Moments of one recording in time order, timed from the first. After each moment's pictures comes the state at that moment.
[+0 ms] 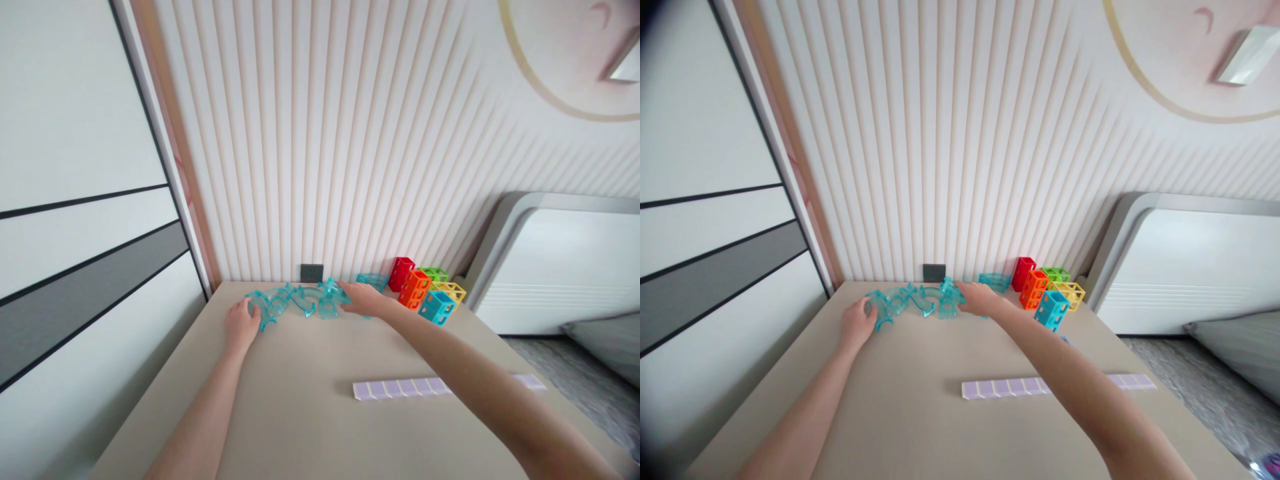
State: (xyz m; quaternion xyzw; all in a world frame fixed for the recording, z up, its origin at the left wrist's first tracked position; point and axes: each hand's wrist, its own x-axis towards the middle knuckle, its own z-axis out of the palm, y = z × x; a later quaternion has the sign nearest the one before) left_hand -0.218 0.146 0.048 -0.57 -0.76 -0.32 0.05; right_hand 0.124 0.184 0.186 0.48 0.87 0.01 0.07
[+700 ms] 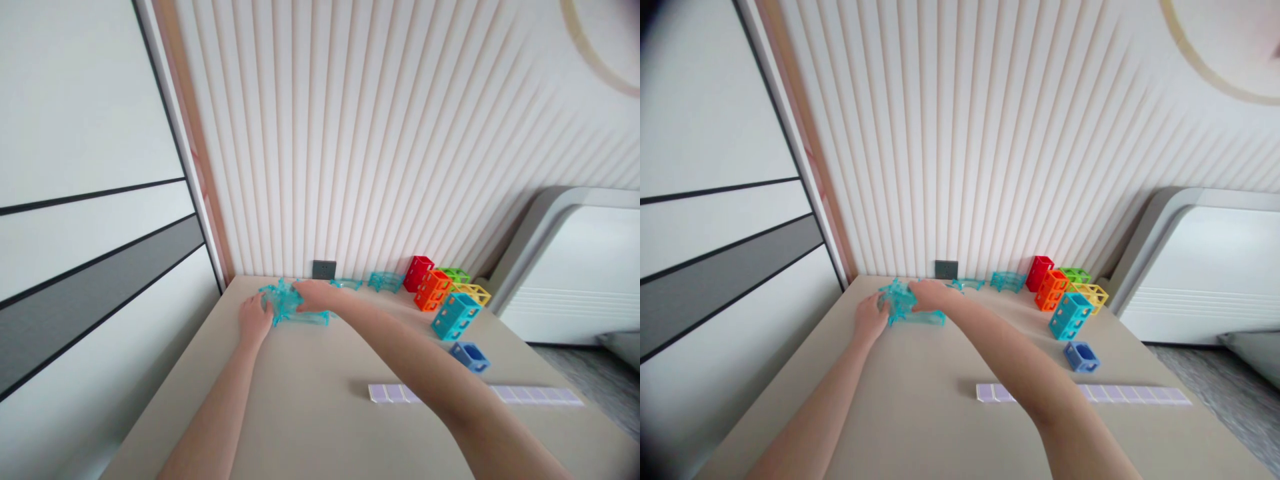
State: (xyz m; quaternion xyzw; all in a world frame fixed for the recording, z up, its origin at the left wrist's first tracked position) left_hand -0.216 0.143 0.053 -0.57 -0.77 -0.30 0.02; right_hand -0.023 0.183 0.192 0.36 0.93 -0.06 0.06
